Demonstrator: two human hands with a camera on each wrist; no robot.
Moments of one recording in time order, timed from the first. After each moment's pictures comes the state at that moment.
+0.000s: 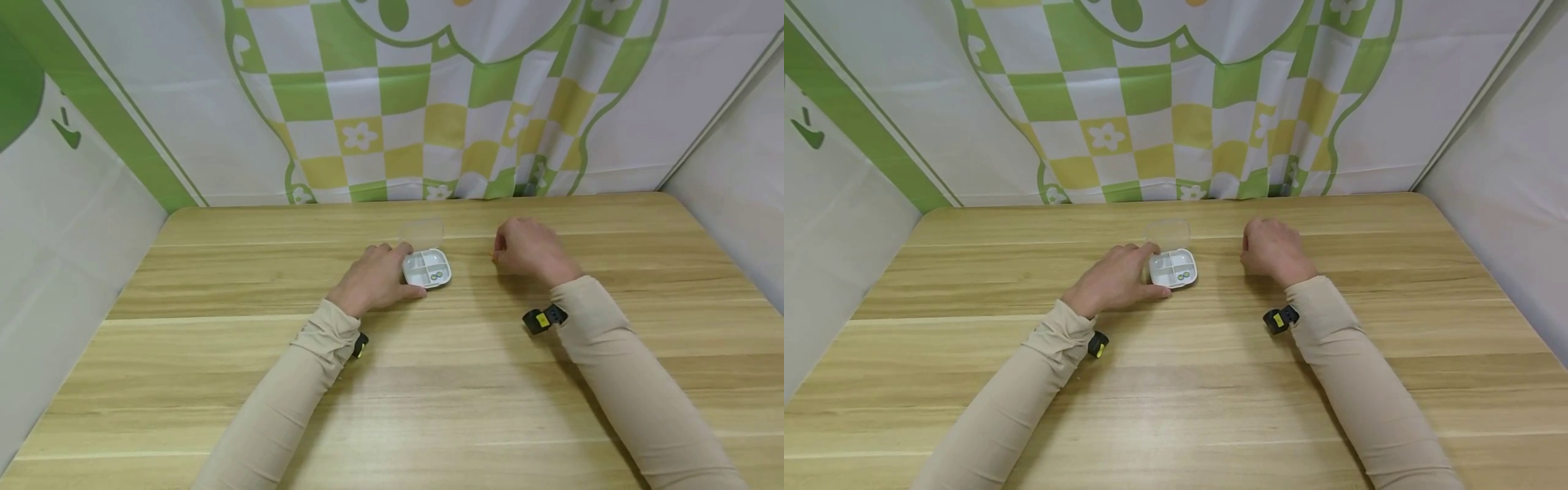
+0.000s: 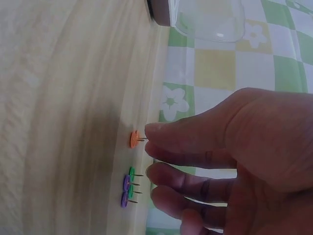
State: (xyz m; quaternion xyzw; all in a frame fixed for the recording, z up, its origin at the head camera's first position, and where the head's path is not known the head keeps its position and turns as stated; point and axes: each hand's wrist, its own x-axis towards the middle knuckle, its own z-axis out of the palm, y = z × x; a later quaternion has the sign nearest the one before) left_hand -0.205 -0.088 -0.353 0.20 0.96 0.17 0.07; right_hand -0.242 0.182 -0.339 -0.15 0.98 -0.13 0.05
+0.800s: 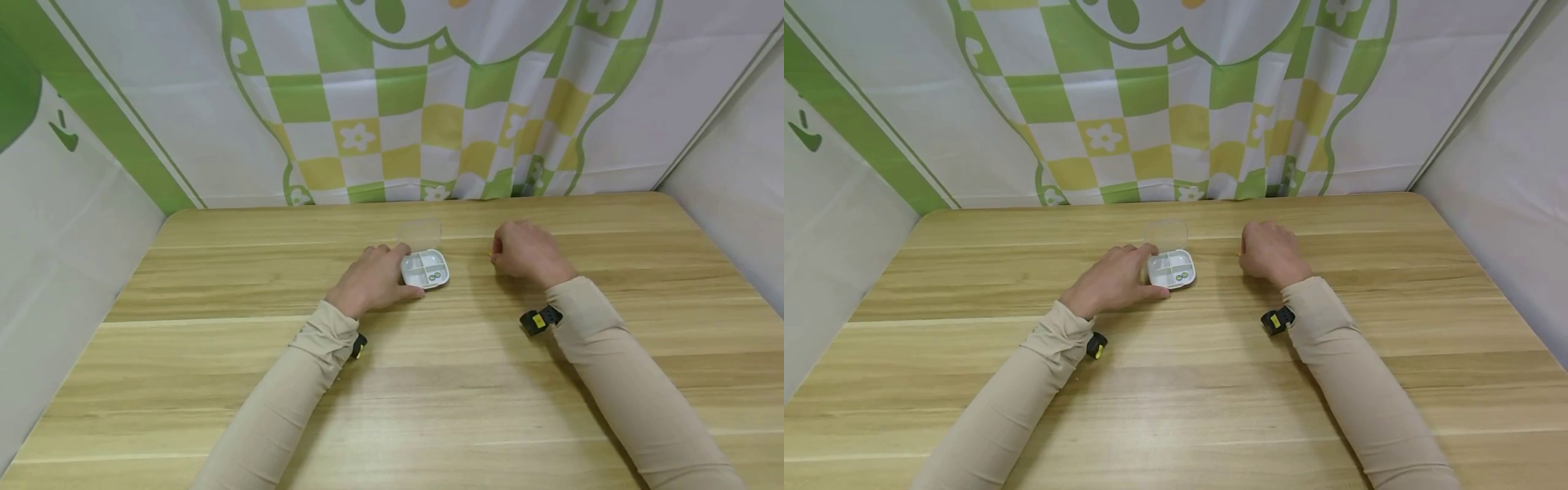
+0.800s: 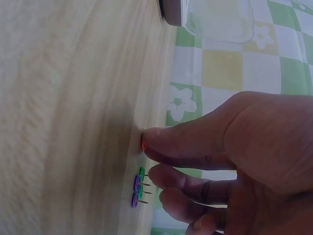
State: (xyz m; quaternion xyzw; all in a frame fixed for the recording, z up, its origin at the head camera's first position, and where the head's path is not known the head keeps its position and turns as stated) left_hand -0.205 -0.089 -0.354 0.20 0.96 0.18 0.07; right_hand -0.243 0.182 -0.344 -0.15 0.98 -0.11 0.05
